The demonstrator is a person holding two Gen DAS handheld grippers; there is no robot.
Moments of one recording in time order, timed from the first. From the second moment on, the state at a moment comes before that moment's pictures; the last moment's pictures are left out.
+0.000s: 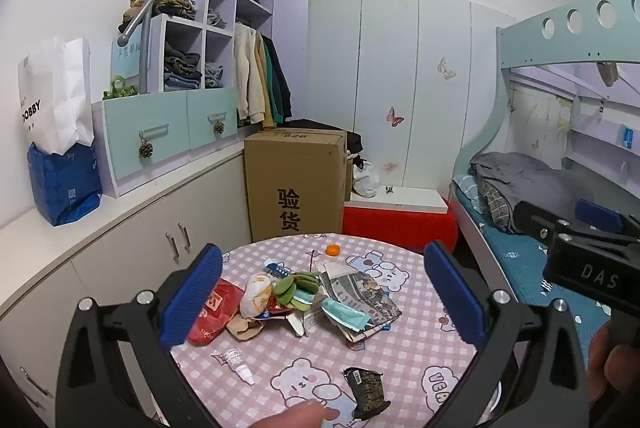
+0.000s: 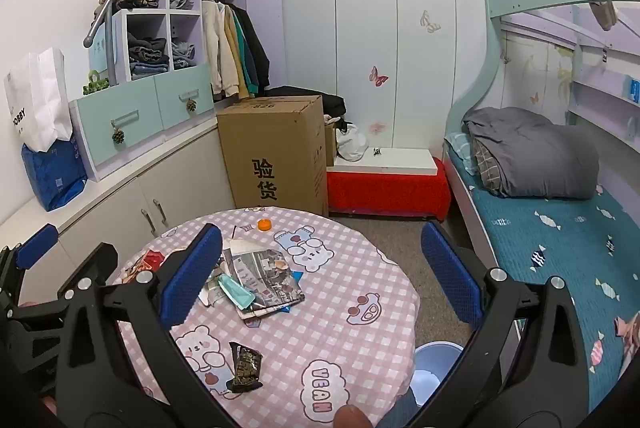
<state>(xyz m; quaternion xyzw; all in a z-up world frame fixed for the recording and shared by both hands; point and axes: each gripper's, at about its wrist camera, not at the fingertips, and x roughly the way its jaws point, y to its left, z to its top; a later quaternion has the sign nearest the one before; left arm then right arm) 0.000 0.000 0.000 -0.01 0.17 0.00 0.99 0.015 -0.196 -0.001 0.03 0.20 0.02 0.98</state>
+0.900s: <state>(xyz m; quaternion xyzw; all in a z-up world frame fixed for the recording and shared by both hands) 0.001 0.003 -0.004 -0.01 0.17 0.00 0.98 0.016 -0.194 -0.002 0.03 0.20 0.02 0.98</state>
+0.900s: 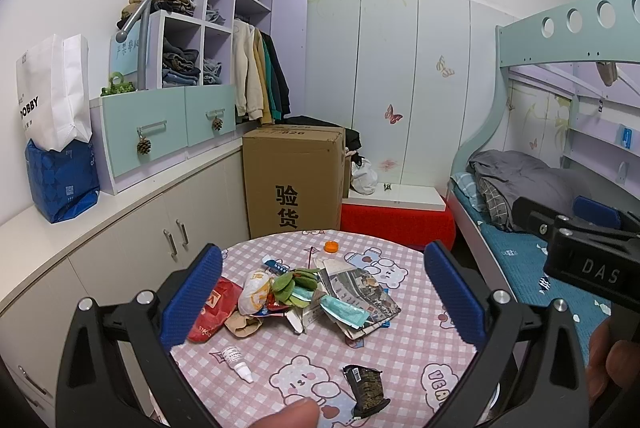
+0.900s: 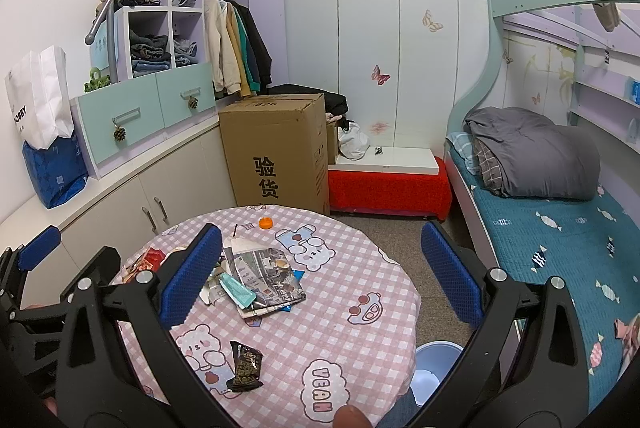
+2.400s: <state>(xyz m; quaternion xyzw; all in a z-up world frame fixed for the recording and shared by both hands) 0.034 0.082 -0.100 -0.04 0.29 0.06 0.95 0.083 -0.119 -0.164 -0.04 0.41 0.12 0.90</state>
